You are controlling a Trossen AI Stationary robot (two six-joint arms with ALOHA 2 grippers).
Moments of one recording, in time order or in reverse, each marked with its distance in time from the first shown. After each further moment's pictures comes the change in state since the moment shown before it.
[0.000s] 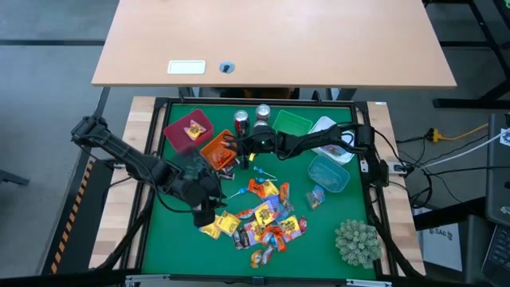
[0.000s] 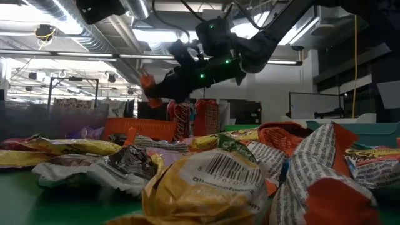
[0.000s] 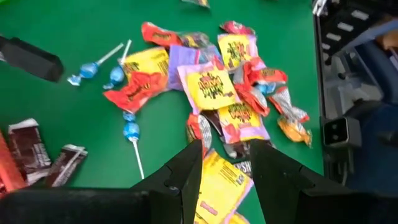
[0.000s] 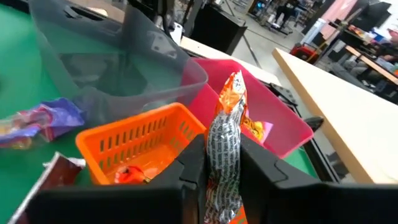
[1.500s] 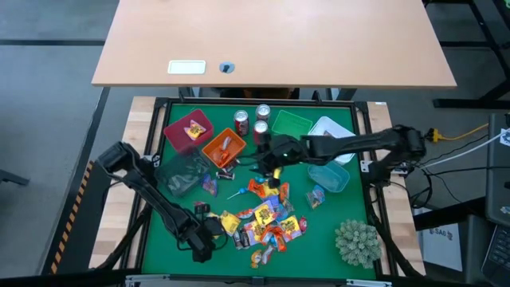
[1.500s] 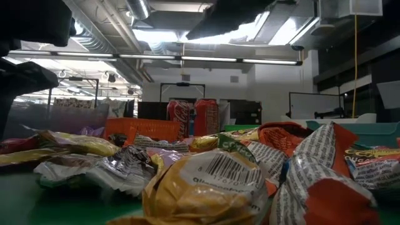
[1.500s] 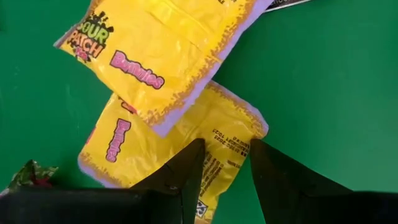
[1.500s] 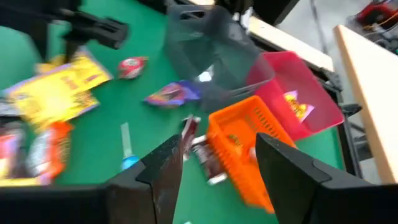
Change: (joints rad) left arm -0.248 0.512 0.003 -0.006 0.070 -0.199; right arm 0.208 -0.484 0.000 -0.799 0.053 0.048
